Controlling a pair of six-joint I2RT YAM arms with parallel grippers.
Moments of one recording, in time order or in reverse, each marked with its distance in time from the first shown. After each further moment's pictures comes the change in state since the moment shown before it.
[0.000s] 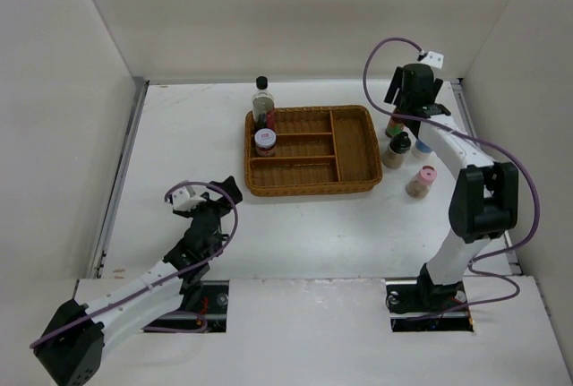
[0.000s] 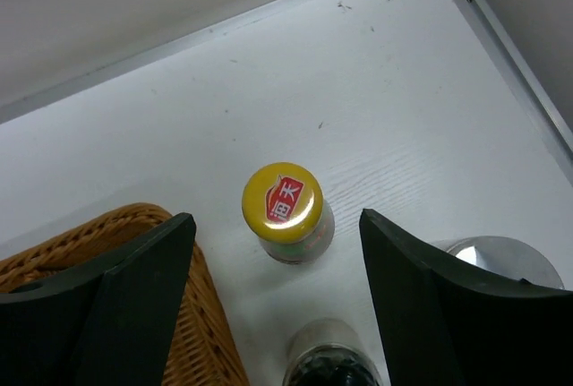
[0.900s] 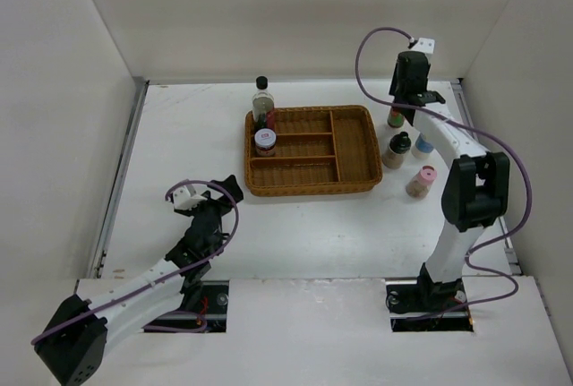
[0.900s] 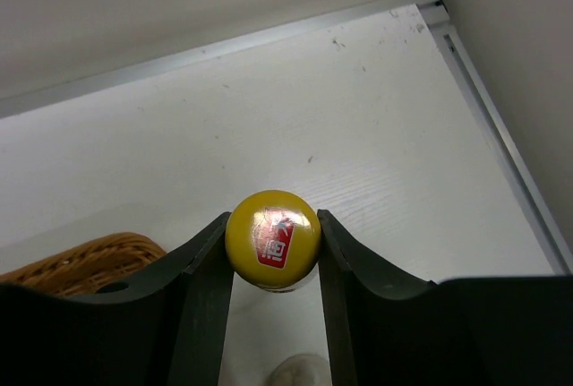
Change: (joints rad) left arm 0.005 0.043 0.000 0.056 0.016 -0.003; right arm 0.010 0.127 0.175 -0.045 0.036 -0.132
